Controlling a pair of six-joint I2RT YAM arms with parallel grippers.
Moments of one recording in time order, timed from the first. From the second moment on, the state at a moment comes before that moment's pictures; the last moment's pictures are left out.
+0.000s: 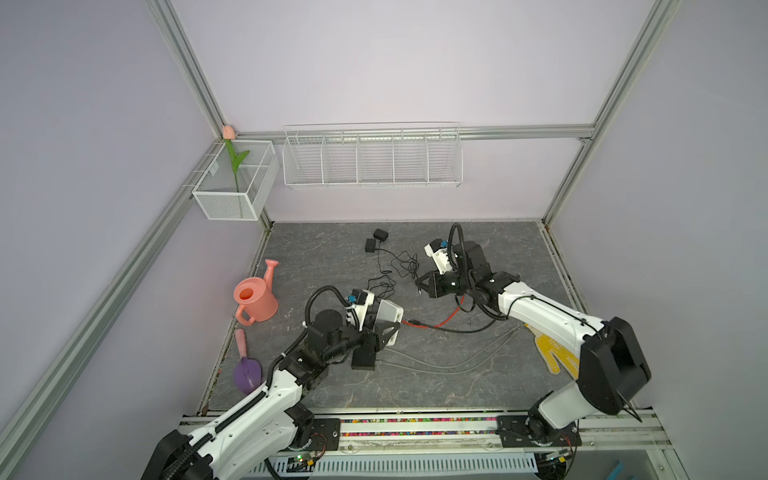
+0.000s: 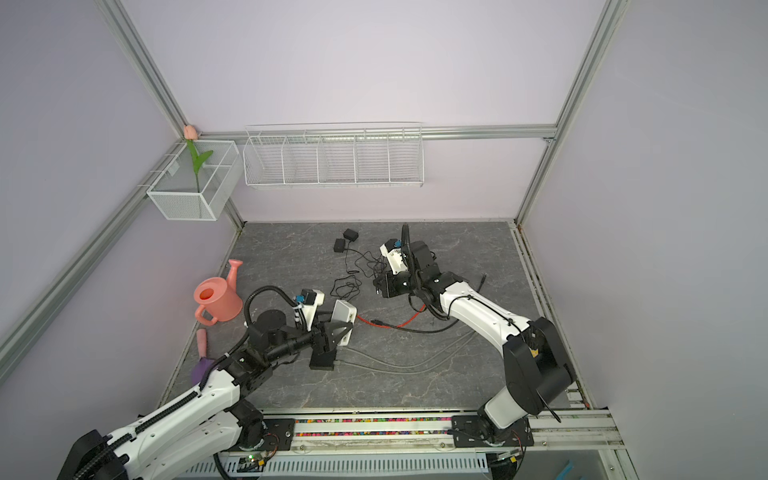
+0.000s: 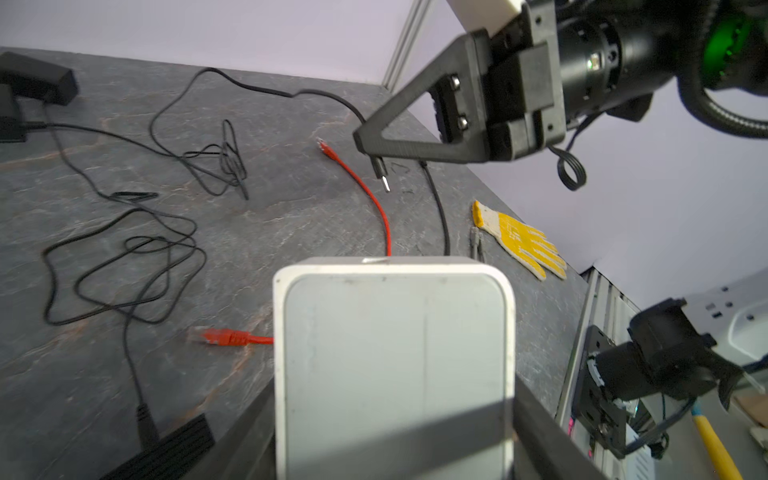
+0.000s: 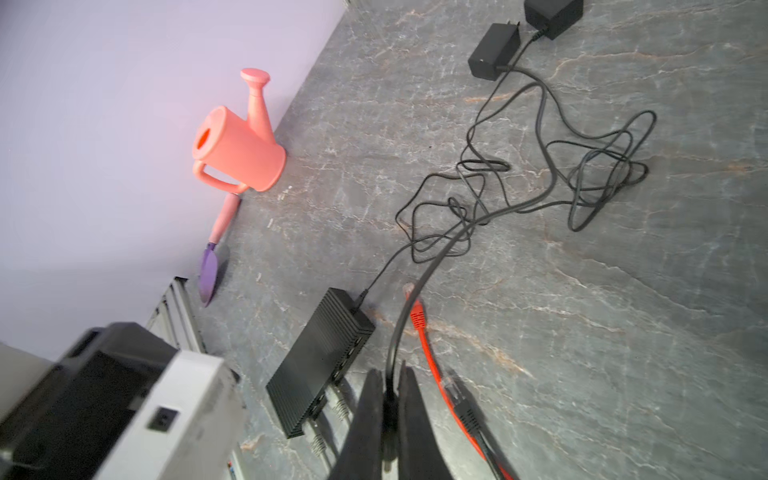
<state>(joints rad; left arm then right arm) -0.68 0.86 0.33 0.25 0.37 -0.32 0.59 1.53 1.09 -0.17 -0.45 0.39</state>
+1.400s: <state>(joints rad) -1.07 0.84 0.17 0.80 0.25 -0.11 0.81 1.01 0.67 0.46 -0.63 0.56</state>
